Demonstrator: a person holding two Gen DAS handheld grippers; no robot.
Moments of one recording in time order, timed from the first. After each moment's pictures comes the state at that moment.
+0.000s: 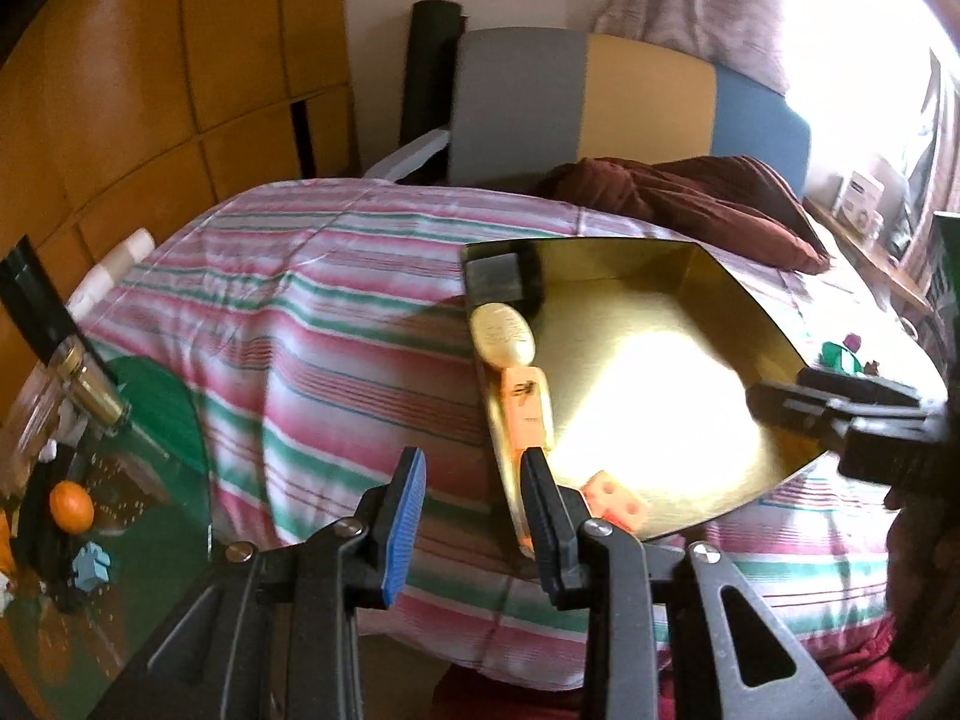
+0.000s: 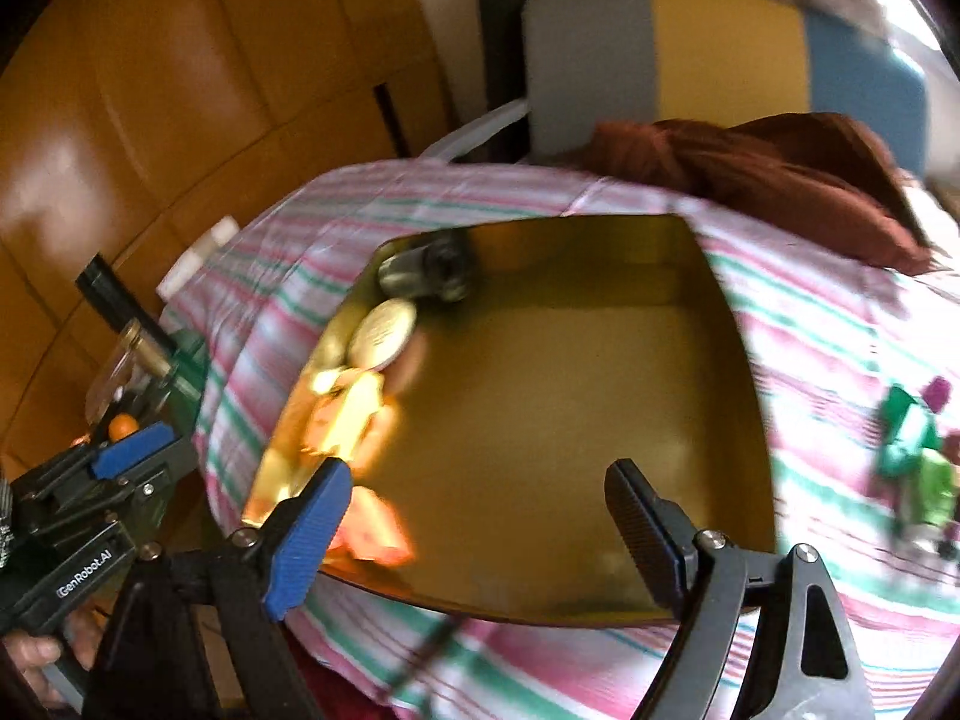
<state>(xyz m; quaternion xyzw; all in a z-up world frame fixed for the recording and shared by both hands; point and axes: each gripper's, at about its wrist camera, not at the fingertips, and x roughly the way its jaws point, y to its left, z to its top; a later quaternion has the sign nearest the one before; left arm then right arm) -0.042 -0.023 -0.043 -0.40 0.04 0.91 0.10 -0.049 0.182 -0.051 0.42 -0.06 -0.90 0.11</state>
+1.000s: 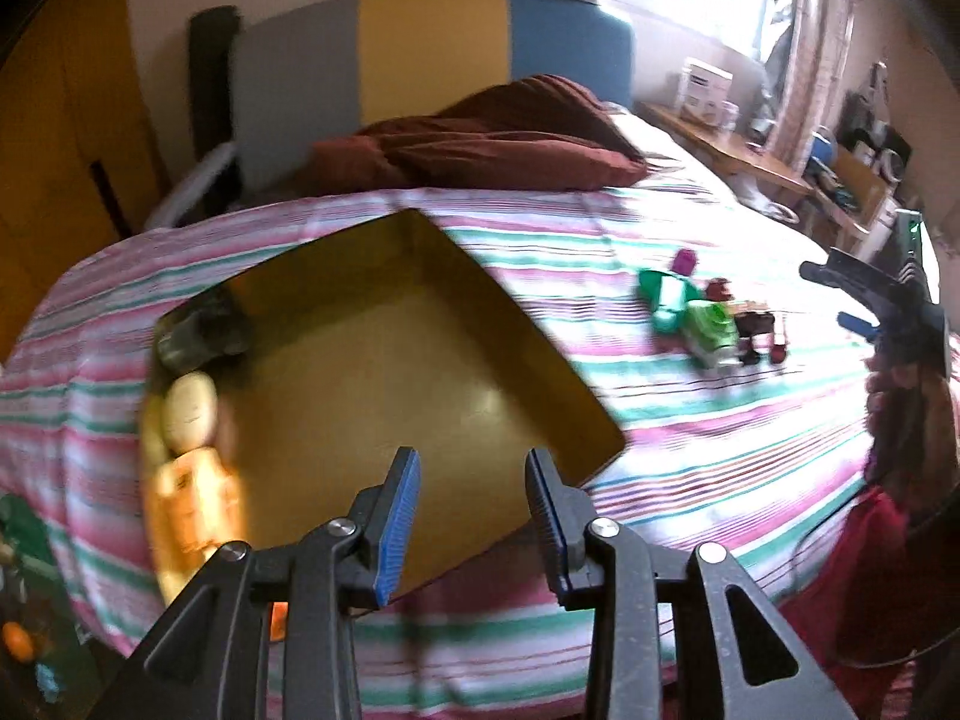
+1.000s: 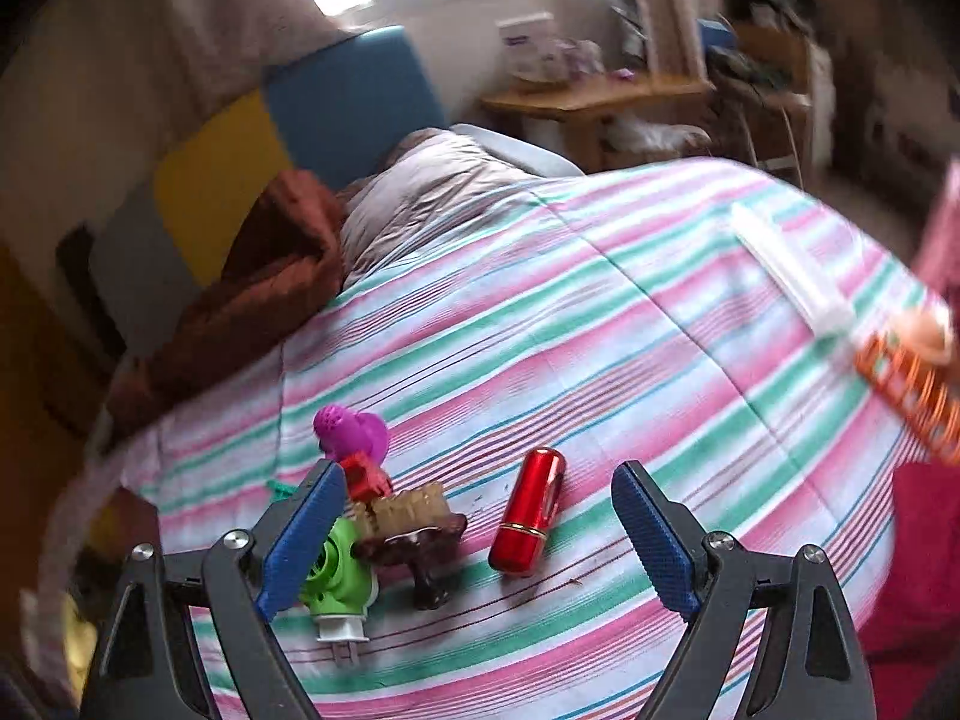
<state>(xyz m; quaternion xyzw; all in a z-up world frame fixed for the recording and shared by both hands) -0.042 0.161 -0.033 -0.44 0.12 0.84 0.28 0.044 0.544 -0.056 0.32 -0.29 -0.85 -0.30</state>
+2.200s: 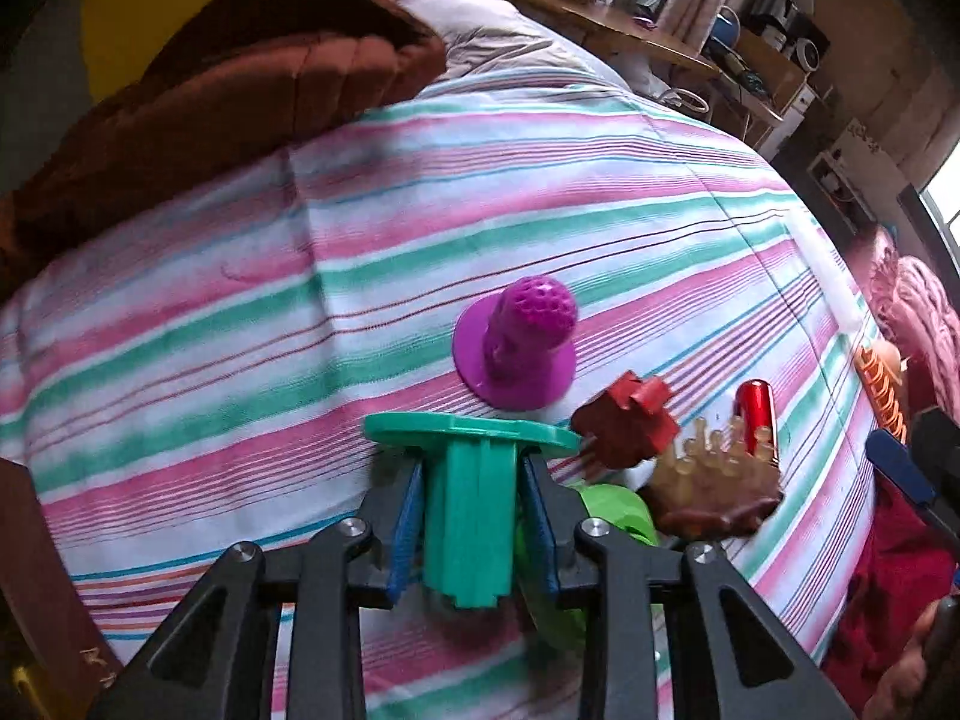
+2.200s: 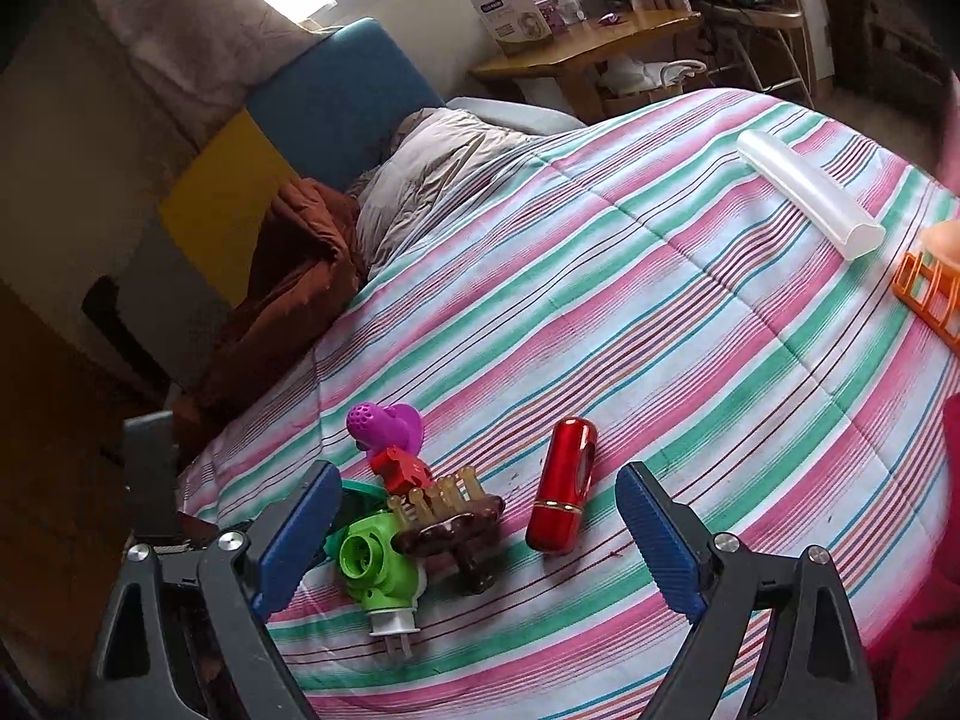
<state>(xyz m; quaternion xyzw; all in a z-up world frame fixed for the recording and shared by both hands) -0.140 0.439 -0.125 -0.53 0.18 0.72 0.42 0.050 0.556 -0.065 0.31 -0.38 -0.84 -0.25</state>
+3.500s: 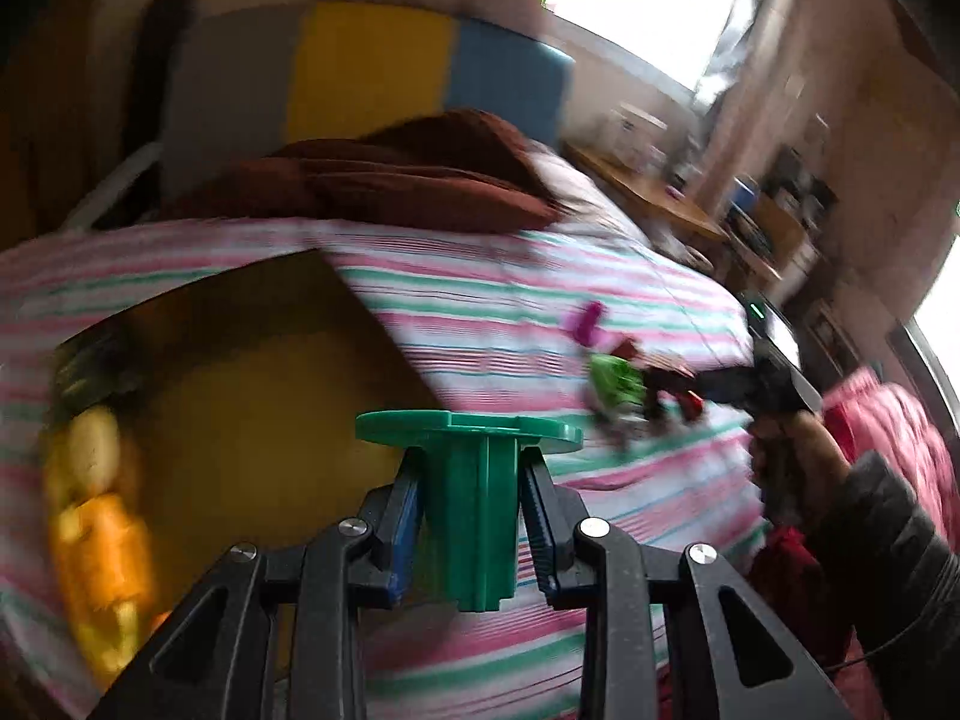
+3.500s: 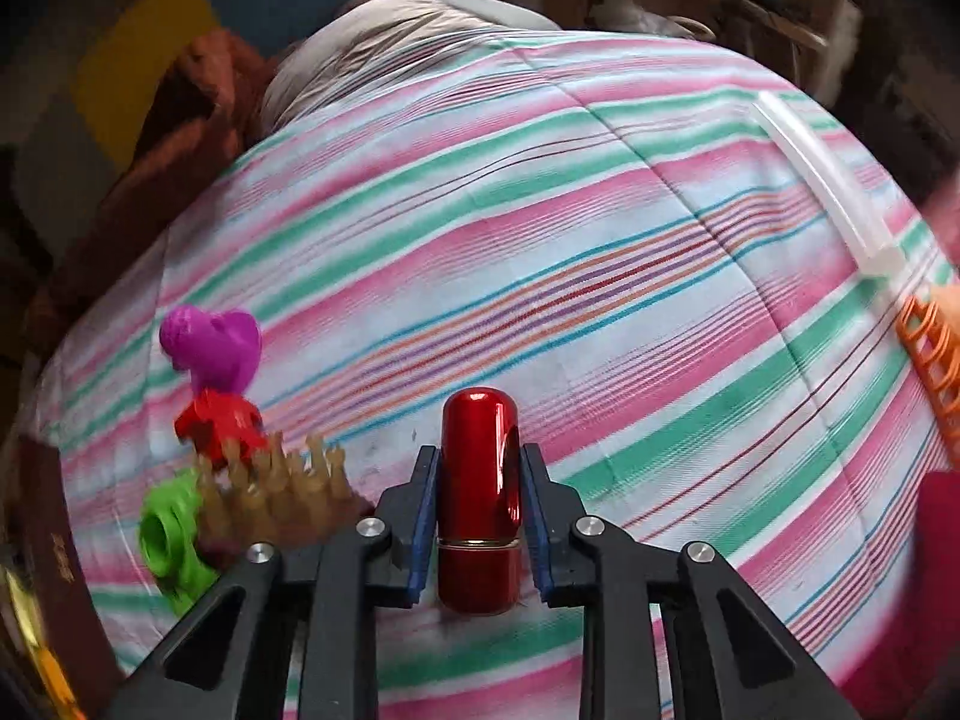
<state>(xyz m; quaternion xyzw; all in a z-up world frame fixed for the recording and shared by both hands) -0.061 0.142 -0.016 -0.43 0.02 0.83 0.36 0.001 0.580 -0.132 0.49 -0.26 -0.78 -0.29</state>
